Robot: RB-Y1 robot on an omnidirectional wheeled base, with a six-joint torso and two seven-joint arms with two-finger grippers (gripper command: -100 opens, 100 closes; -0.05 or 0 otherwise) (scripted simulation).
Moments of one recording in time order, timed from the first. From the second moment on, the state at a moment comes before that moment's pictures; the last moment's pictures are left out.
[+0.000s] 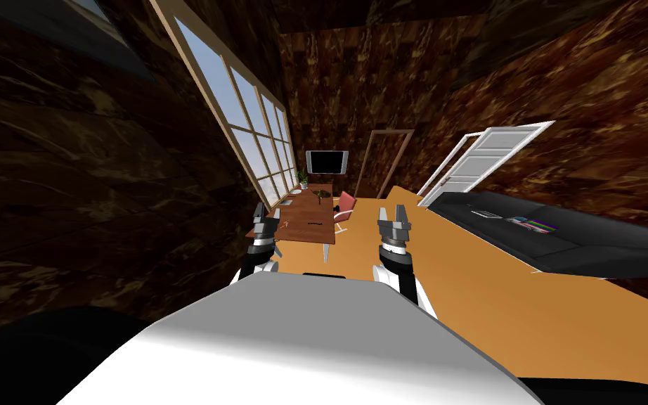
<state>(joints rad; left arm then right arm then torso) 0.54 0.03 -0.03 -2.20 0.01 -0.56 0.06 0.48 -0.02 -0.03 -2.21 0.07 -0.64 -0.14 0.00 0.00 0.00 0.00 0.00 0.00</state>
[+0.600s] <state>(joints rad) 0.49 0.12 0.05 -2.11 0.09 -0.44 0.10 0.48 -0.02 -0.03 -2.21 0.07 -0.64 -0.14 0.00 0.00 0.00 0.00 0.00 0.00</state>
